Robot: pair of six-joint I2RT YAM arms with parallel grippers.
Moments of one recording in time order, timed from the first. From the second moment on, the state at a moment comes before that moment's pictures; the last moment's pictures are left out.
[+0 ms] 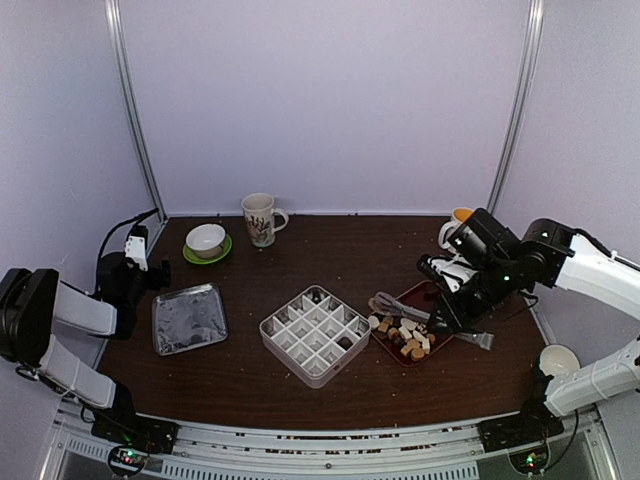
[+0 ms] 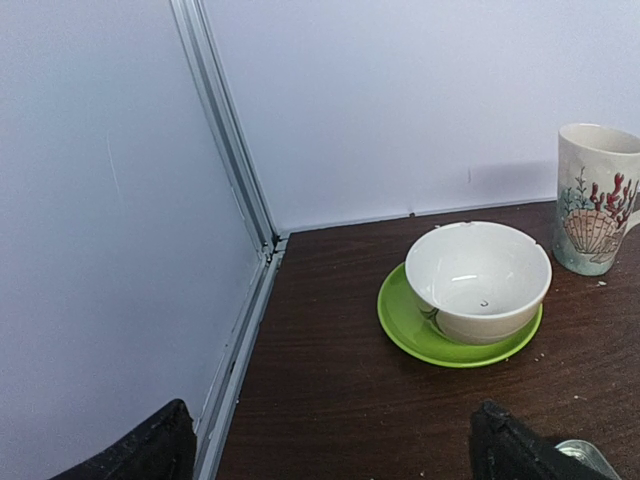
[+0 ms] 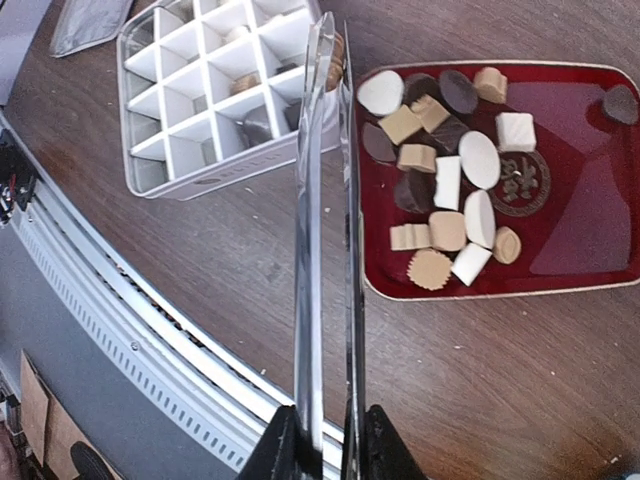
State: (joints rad) left arm 0.03 1.42 0.33 0.95 -0.09 0.18; right arm 0.80 1.17 1.11 -1.07 -0.13 0.34
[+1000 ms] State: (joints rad) left arm 0.03 1.42 0.33 0.95 -0.09 0.18; right arm 1.04 1.51 1.21 -0.74 -0.17 0.40
